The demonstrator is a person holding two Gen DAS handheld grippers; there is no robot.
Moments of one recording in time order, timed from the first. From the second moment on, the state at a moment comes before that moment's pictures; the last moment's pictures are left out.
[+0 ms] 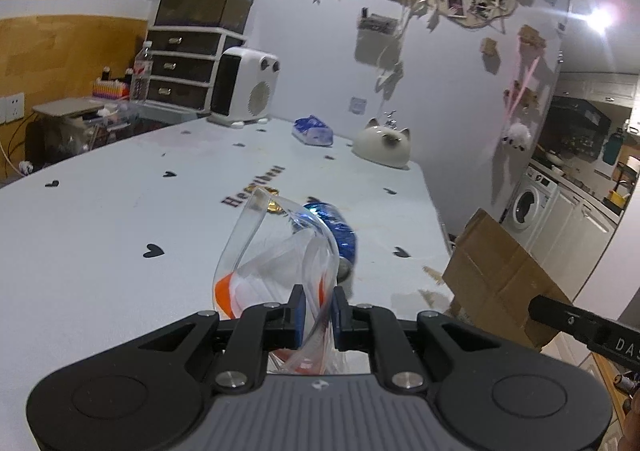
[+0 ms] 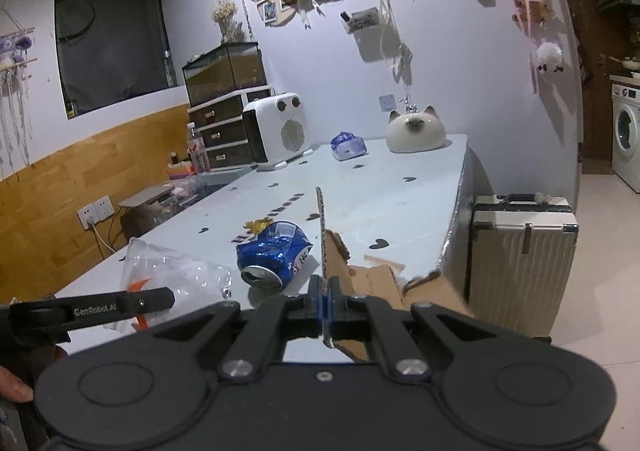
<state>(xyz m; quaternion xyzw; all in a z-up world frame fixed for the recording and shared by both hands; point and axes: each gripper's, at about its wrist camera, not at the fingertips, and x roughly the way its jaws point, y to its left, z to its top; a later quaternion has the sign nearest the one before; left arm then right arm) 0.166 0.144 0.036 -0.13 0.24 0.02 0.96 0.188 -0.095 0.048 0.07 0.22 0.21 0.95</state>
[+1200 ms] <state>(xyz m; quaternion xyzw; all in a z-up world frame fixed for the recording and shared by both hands) 0.125 -0.067 0.029 -0.06 0.26 -0.16 0.95 0.083 -0.289 0.028 0.14 0.21 0.06 0.97</state>
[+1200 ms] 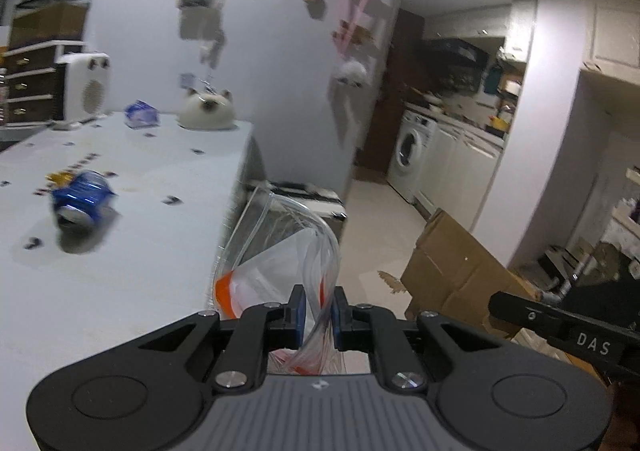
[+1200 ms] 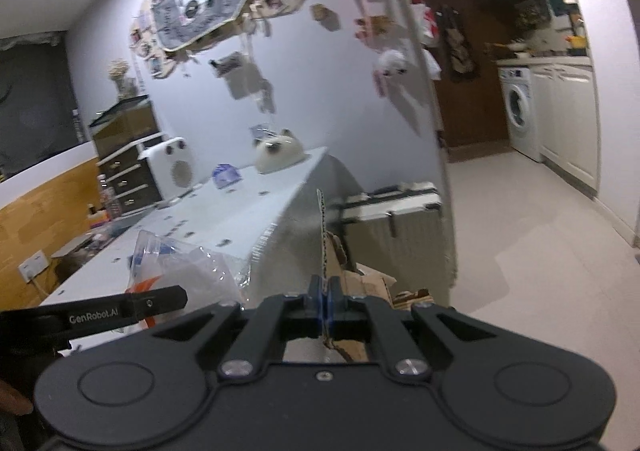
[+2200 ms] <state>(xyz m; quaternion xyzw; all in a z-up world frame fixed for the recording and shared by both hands) 0.295 -0.169 -0.272 -0.06 0.52 -0.18 0.84 0.209 -0.377 -0.221 0.31 0.38 -0.03 0.87</state>
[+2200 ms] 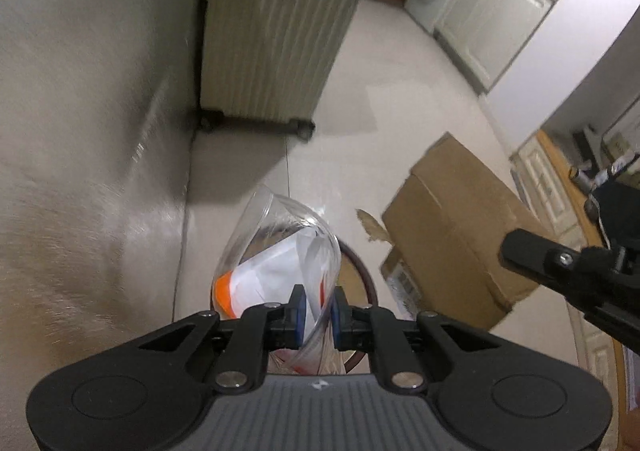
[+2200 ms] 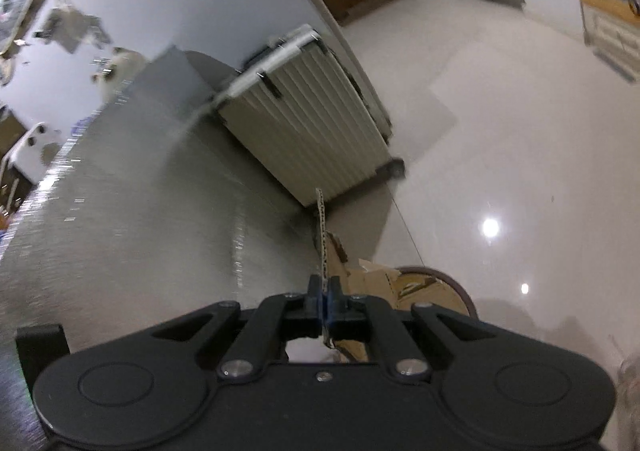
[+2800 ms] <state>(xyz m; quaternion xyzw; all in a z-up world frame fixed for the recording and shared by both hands) 0.340 -0.199 -0.407 0.03 0.63 -0.23 0.74 0.273 -0.386 -0.316 0.28 0.47 -0.04 0.84</state>
